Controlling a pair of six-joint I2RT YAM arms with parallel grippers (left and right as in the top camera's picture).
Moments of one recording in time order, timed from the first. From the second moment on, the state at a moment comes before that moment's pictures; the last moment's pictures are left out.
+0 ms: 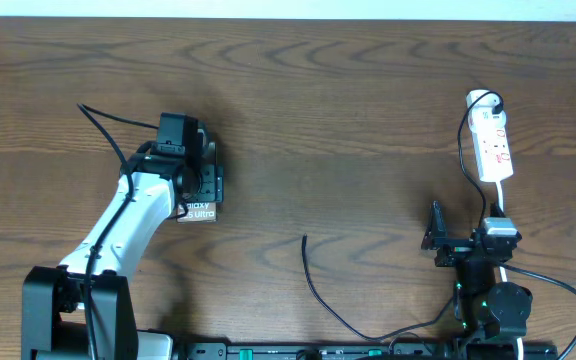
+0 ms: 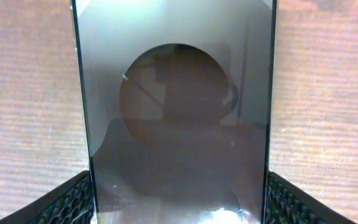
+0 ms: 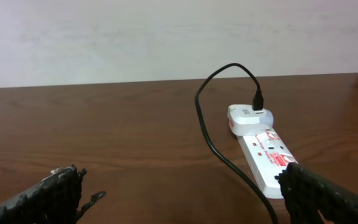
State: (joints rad) left arm -0.13 1.56 0.94 -0.66 -0.01 -0.15; right arm -0.01 0.01 0.01 -0.07 -0.02 0.06
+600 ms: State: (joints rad) left arm -0.13 1.66 0.94 -0.66 -0.01 -0.15; right arm -0.01 0.01 0.01 -0.07 -0.02 0.06
